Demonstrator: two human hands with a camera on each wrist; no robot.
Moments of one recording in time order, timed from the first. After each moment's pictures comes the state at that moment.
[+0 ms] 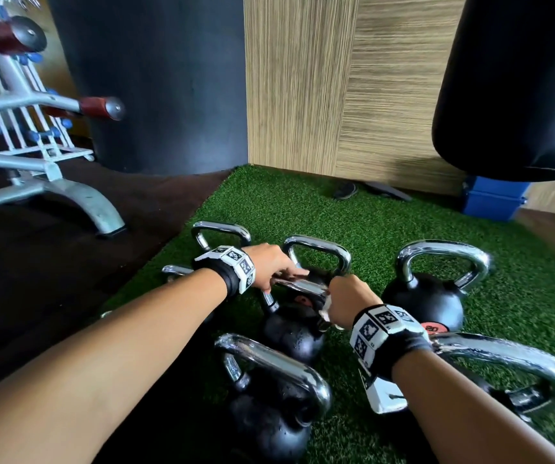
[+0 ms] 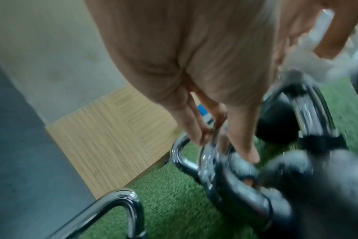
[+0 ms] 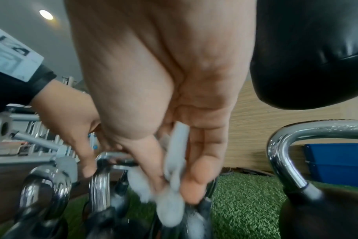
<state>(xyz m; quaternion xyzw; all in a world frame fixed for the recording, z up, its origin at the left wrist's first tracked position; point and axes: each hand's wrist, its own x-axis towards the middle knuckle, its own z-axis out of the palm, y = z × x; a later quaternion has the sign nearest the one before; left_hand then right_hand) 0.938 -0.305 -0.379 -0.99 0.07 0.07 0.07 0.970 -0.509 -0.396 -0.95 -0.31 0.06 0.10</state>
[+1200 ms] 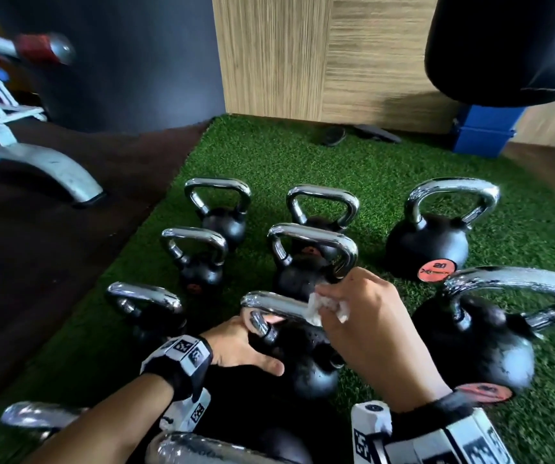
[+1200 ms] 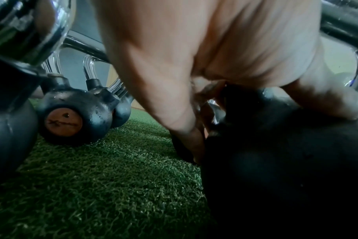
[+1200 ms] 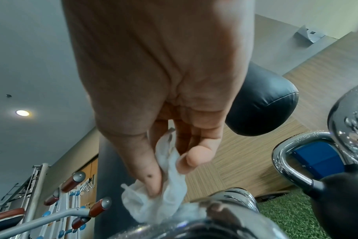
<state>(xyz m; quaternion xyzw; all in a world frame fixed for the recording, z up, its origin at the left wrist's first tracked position) 0.792 -0.288 -0.537 -0.92 -0.06 0.18 -0.34 0.818 -0.529 -0.395 -0.90 -0.32 -0.07 0.30</state>
